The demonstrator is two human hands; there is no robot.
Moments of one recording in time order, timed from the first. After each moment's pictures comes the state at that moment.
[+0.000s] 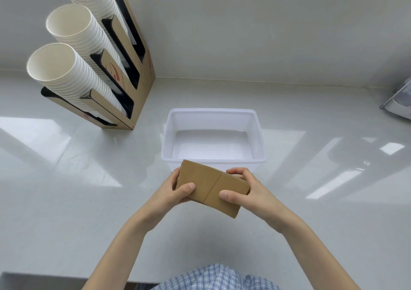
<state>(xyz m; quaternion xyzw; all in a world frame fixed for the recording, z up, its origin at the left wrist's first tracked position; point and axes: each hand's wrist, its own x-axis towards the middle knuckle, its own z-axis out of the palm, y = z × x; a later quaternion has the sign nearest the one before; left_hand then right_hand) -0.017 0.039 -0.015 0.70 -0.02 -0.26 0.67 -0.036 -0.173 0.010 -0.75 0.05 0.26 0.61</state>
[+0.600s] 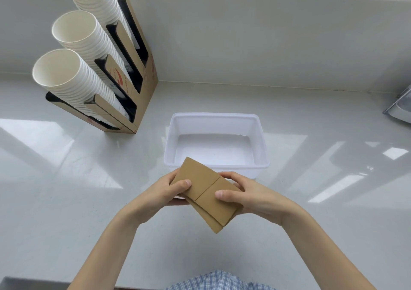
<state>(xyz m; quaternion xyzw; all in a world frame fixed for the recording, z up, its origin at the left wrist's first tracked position) -0.001 0.051 0.006 0.71 -0.03 -0.30 0.63 -0.014 -0.169 0.017 -0.71 0.02 0.37 0.60</state>
